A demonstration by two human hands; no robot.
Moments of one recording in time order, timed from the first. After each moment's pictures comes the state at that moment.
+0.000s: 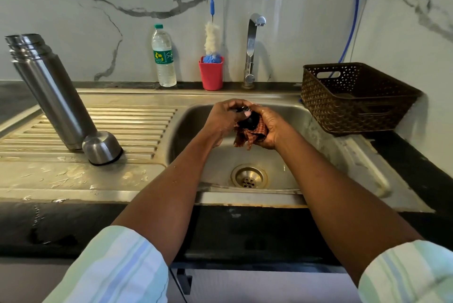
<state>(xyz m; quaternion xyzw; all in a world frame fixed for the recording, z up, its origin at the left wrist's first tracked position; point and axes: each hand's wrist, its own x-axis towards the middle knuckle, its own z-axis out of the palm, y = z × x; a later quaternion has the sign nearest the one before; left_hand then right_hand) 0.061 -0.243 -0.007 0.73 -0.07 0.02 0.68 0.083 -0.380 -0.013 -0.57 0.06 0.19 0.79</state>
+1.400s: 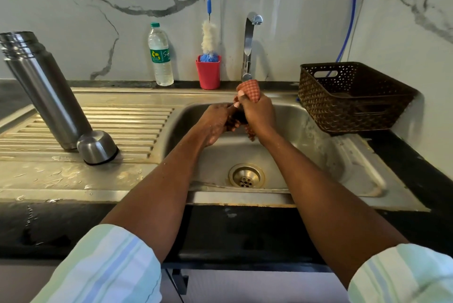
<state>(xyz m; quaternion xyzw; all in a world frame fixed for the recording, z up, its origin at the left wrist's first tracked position) 0.071 -0.237 -0.013 0.70 -0.01 -0.04 0.71 0.077 -0.357 -0.005 -0.80 0.01 -0.15 0.57</state>
